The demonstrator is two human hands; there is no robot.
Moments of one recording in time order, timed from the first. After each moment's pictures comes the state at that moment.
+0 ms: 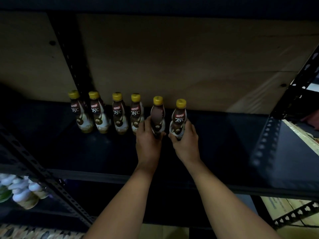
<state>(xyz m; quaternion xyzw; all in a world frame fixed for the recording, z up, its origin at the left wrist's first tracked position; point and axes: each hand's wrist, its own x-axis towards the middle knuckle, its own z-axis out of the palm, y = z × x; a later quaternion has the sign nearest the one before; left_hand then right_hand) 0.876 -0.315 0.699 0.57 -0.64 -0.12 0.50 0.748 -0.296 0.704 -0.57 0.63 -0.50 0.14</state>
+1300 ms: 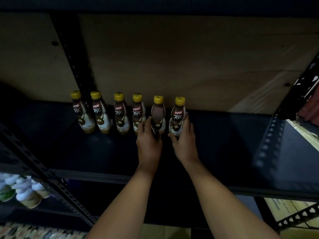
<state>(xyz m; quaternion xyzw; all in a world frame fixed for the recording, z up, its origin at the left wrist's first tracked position) 0.878 -0.313 0.696 0.56 -0.62 -0.12 0.53 0.756 -0.303 0.702 -0.58 0.64 -0.47 0.16</state>
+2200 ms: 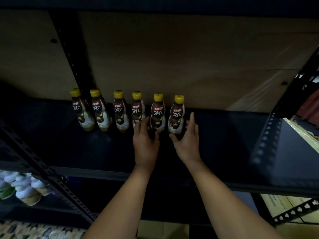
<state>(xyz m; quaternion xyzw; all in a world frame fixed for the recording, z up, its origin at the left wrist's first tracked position) 0.889 -0.301 0.697 0.52 -0.62 -0.13 0.57 0.751 -0.285 0.705 -0.54 0.65 -0.49 0.21</state>
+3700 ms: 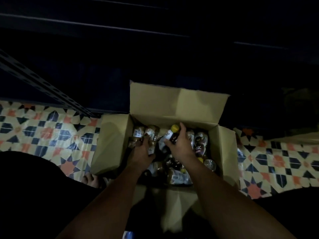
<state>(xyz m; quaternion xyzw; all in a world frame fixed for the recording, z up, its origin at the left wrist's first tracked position) 0.970 -0.089 -0.112 0.67 -0.63 -0.40 -0.02 0.792 -0.095 -0.091 -0.45 0.75 -0.18 0.45</state>
